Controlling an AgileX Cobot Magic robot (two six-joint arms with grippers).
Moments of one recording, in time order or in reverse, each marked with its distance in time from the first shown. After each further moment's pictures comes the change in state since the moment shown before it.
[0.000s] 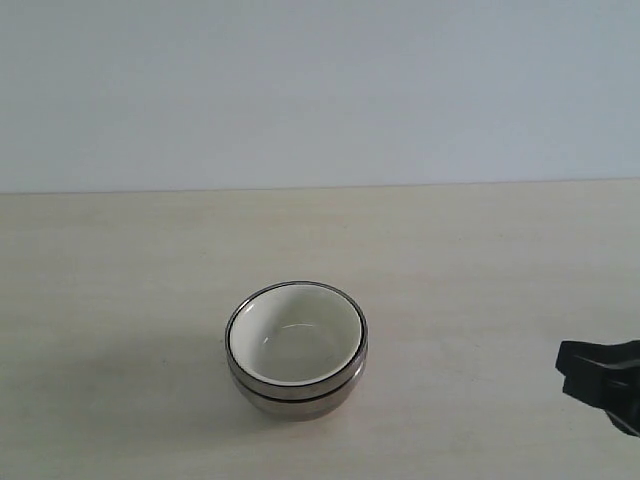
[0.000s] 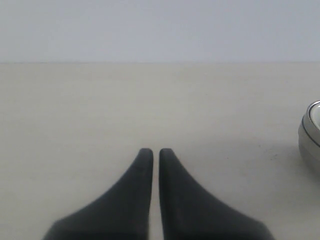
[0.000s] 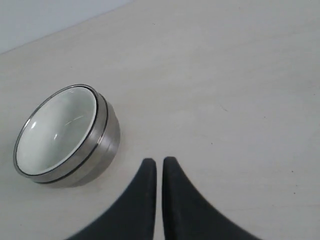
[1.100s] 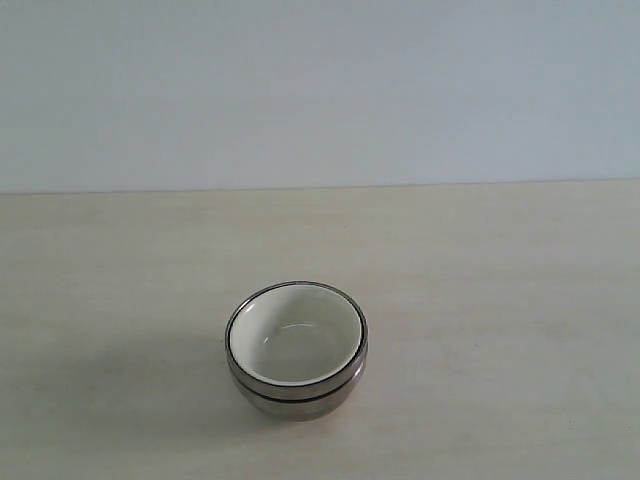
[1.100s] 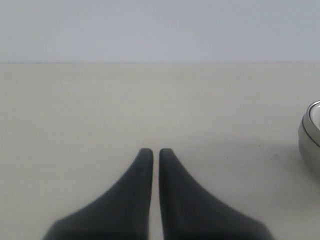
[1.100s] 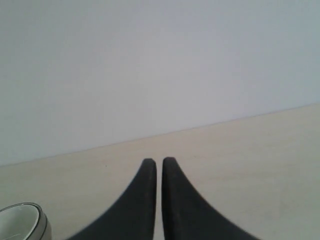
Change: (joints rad) left arm 0.000 0.000 0.000 0.000 0.000 0.000; right arm -0.384 -0.796 0.198 -0.004 0.105 -0.274
